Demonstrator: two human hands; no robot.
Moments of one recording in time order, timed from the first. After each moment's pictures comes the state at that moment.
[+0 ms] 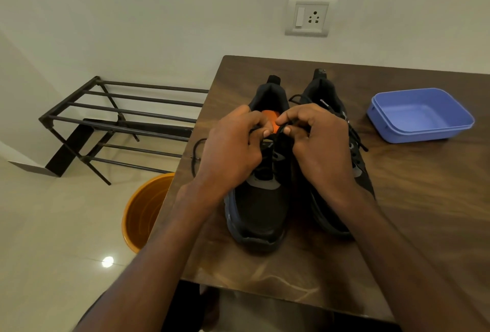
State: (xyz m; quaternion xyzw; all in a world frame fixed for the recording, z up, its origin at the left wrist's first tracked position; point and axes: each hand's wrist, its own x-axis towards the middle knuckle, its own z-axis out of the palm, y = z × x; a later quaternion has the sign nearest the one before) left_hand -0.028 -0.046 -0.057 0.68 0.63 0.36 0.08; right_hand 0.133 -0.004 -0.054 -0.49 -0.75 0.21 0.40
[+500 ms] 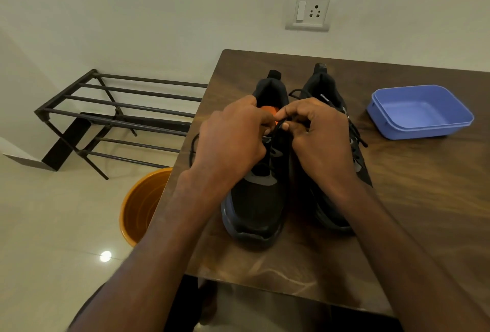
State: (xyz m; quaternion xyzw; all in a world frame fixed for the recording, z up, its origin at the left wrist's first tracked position) left_hand -0.018 -0.053 -0.031 0.69 0.68 0.24 0.01; right_hand 0.133 -0.004 -0.052 -0.48 -0.76 0.22 0.38
